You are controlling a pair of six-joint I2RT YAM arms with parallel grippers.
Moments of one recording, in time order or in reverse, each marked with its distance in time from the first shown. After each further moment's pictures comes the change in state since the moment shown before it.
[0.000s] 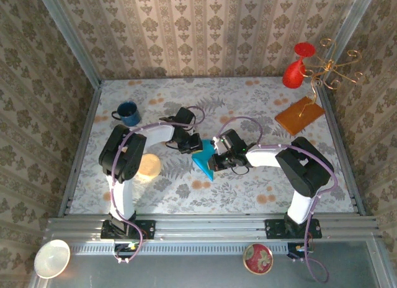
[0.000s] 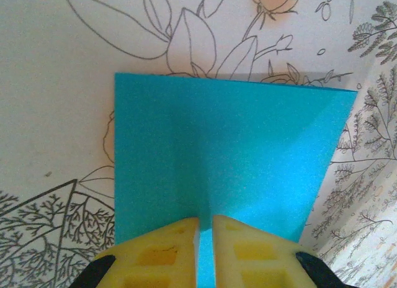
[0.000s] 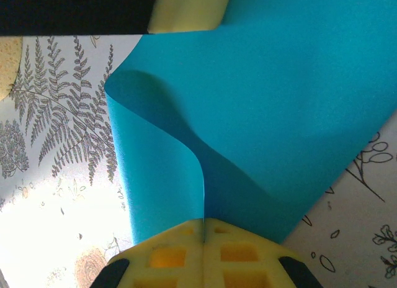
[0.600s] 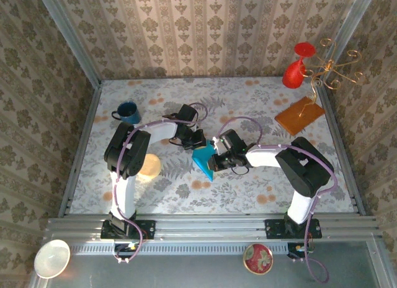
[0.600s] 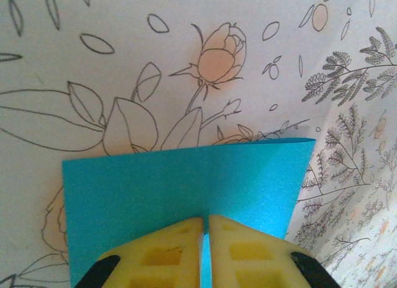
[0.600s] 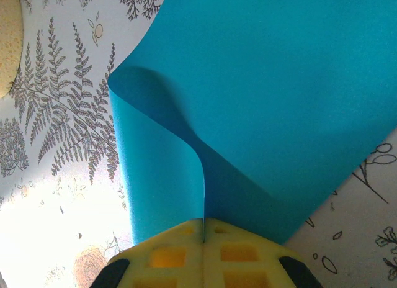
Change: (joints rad) left arm 0.000 0.069 0.079 0.039 0.037 0.009; right arm 0.002 0.000 -0.001 0.002 0.001 -0.010
